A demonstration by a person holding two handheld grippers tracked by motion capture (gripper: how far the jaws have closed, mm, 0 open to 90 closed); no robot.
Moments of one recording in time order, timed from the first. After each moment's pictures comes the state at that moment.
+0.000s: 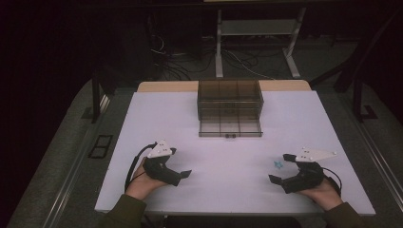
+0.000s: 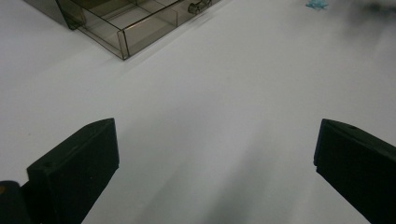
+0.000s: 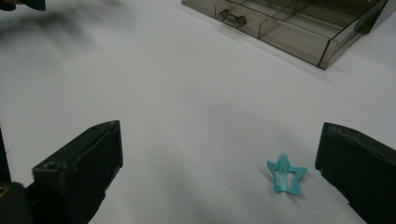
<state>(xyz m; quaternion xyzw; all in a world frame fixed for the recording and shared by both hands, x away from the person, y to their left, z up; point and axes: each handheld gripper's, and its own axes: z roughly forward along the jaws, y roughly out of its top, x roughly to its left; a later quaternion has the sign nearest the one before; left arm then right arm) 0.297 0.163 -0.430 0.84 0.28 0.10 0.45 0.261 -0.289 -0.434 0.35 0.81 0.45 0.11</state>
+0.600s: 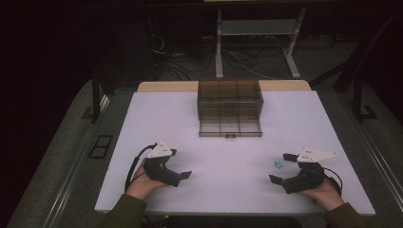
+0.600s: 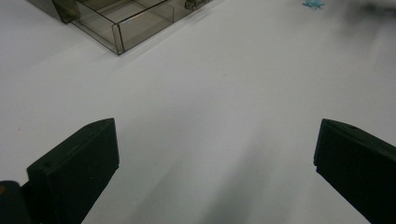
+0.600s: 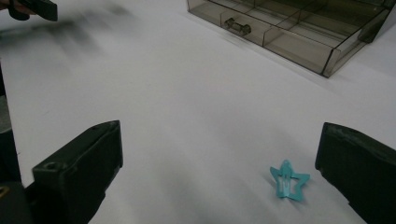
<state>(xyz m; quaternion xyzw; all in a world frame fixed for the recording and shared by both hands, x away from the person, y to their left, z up) 0.296 0.164 -0.433 0.84 0.28 0.09 0.45 0.260 -0.291 -0.432 0.34 0.81 0.47 0.11</state>
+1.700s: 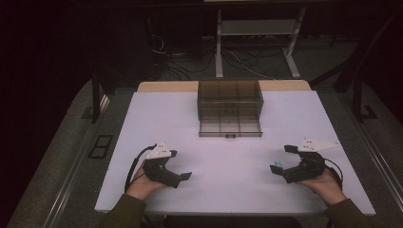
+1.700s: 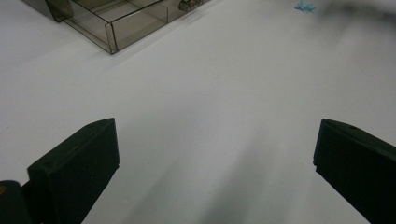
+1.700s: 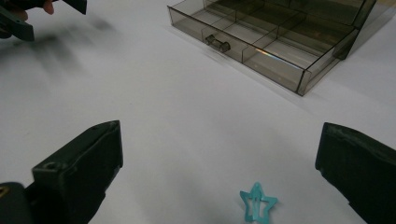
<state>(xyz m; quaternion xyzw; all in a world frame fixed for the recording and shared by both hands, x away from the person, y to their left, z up) 0.293 0.165 -0.435 0.84 0.28 0.08 0.46 0.281 -0.294 -0.419 0.35 0.80 0.46 0.12</state>
